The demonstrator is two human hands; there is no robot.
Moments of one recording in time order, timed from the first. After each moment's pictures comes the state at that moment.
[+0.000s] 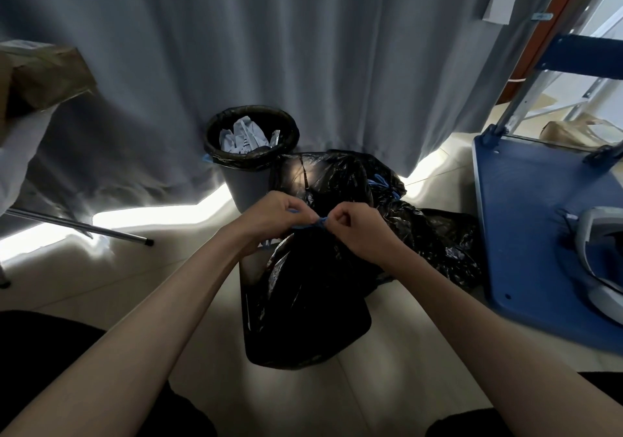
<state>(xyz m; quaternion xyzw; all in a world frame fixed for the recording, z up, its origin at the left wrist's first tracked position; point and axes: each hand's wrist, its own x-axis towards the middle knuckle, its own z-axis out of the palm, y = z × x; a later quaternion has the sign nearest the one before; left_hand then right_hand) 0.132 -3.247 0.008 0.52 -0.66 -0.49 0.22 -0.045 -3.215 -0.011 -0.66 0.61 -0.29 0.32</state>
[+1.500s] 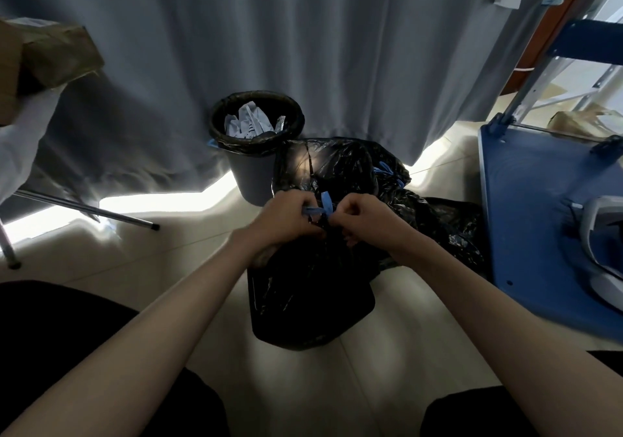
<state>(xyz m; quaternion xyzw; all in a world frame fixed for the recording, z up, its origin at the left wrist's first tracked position) 0.130 -3.243 -0.030 0.54 -0.79 -0.25 0.15 -0.046 -3.198 -0.006 -0.61 0.60 -0.27 0.45</state>
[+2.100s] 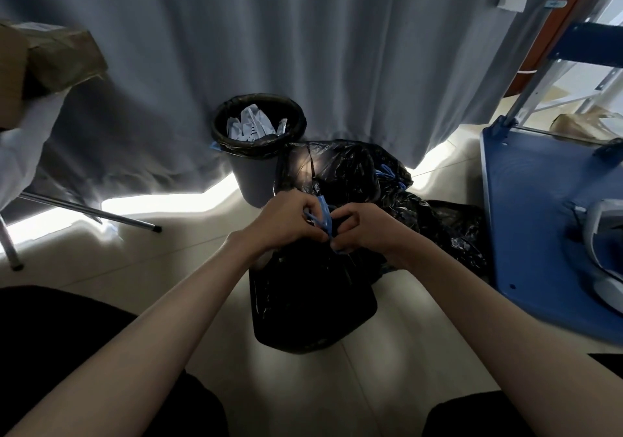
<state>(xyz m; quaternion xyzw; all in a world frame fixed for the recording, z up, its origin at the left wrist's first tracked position) 0.133 -3.241 -0.022 0.53 -0.79 -0.27 0.16 -0.047 -3.202 -0.010 -0.56 0.58 -0.24 0.54</state>
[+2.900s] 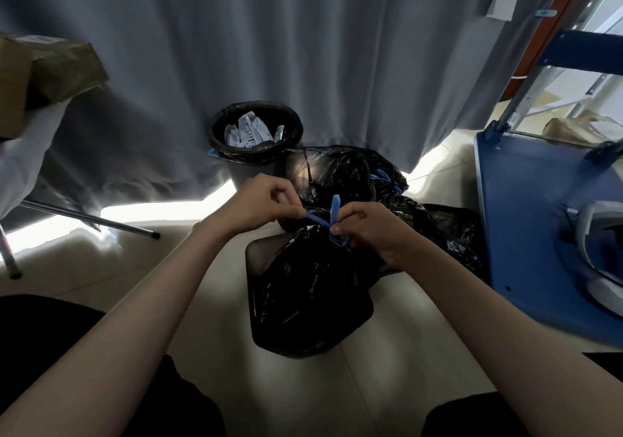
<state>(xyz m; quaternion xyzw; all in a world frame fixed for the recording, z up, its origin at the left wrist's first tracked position) 0.165 -3.248 0.011 0.50 -0.75 -0.38 0.23 -0.054 -3.205 -0.012 -0.51 0.58 -0.31 0.55</state>
